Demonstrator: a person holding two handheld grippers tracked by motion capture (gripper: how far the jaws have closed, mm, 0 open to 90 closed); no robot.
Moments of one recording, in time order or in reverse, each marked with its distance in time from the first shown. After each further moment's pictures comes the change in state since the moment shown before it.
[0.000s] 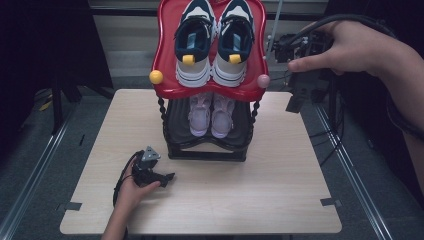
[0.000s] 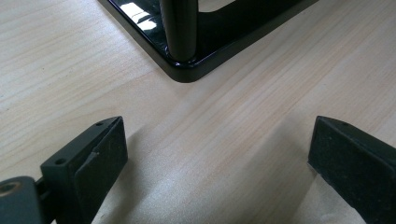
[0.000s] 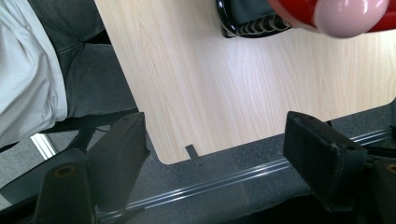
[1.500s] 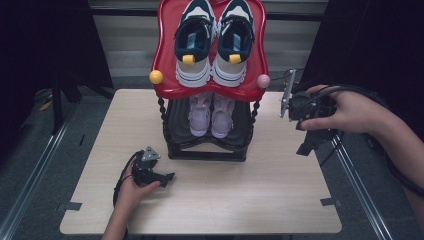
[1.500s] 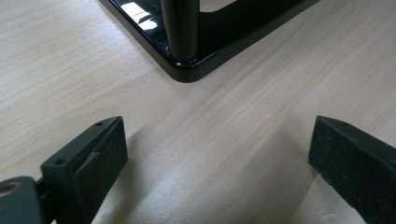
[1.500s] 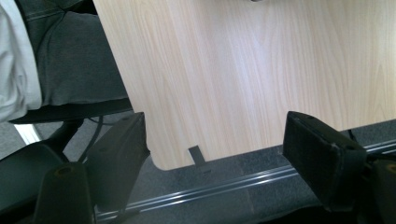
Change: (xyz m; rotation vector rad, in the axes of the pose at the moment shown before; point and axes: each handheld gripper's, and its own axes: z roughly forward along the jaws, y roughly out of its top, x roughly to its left) left arm 0.000 0.000 0.000 -0.005 0.005 -0.007; right arm 0.012 -0.051 0.111 0.007 0.024 -0.040
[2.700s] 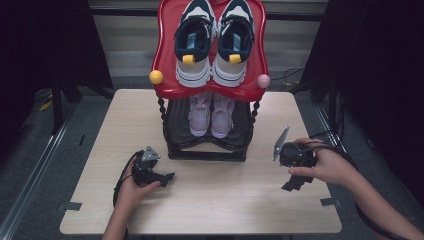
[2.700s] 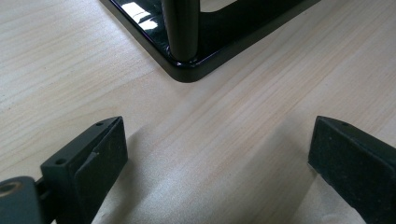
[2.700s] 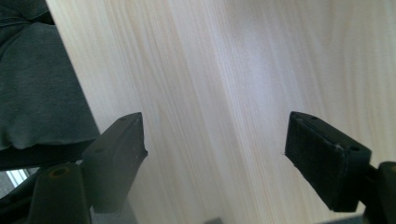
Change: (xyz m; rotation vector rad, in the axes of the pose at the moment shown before) left arm 0.000 0.000 0.000 0.005 0.002 0.008; right arm 0.012 -0.023 0.150 -0.120 0.026 0.039
